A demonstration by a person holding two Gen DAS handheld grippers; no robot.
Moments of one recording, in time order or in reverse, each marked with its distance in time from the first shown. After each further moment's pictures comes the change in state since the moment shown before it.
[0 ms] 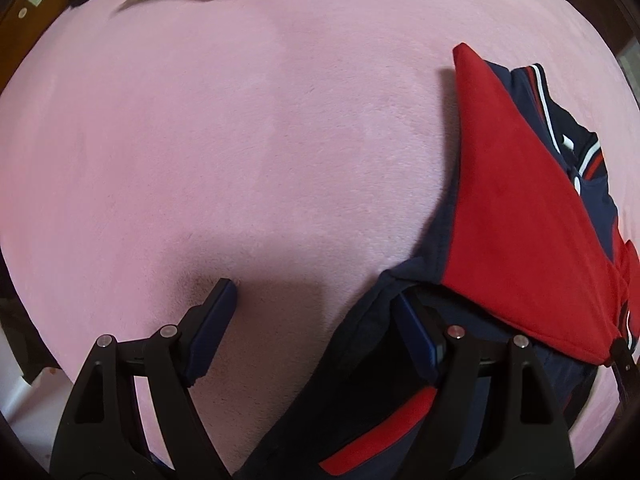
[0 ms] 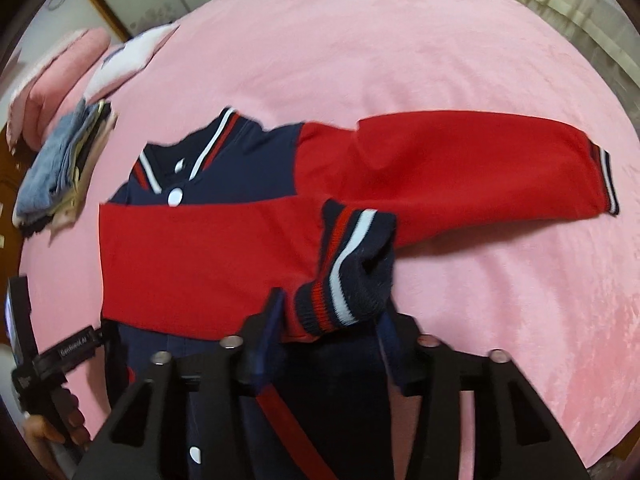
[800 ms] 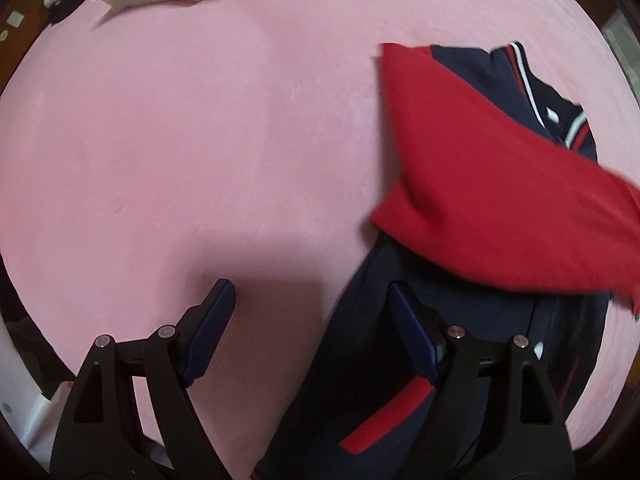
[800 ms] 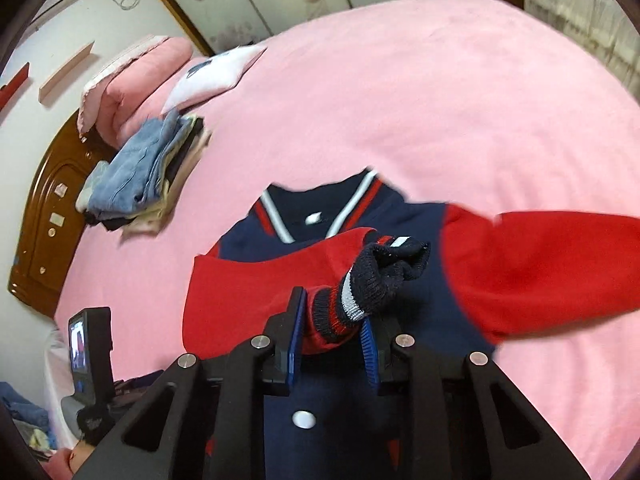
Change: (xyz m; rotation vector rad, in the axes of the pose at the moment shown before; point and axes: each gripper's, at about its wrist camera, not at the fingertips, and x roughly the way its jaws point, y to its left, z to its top) left arm -0.016 -0.033 0.064 0.073 0.033 -0.016; right arm -0.021 0.074 0.047 -0.132 -0.116 0.251
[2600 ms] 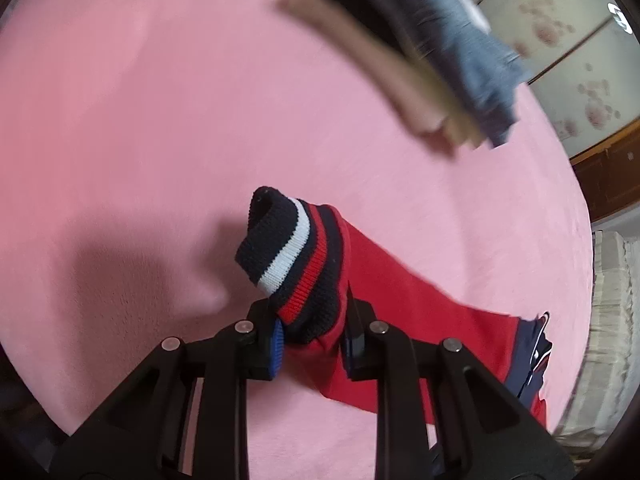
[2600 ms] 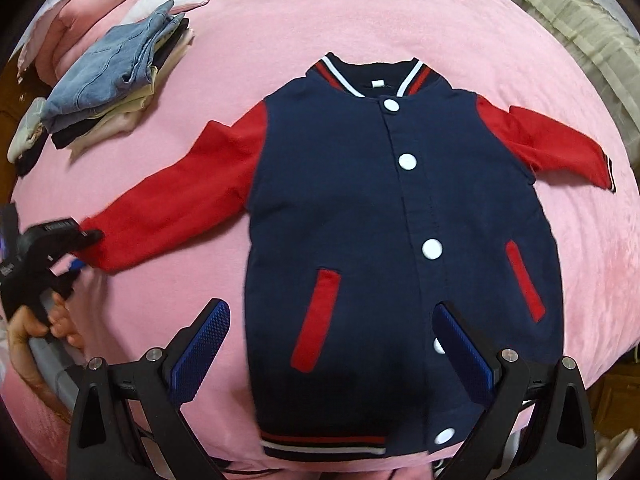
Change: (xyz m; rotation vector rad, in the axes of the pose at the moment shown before) left arm -0.019 0.233 0.079 -0.471 -0.257 -0.247; right arm 0.081 0.220 -0.091 -0.005 0.214 -0.339
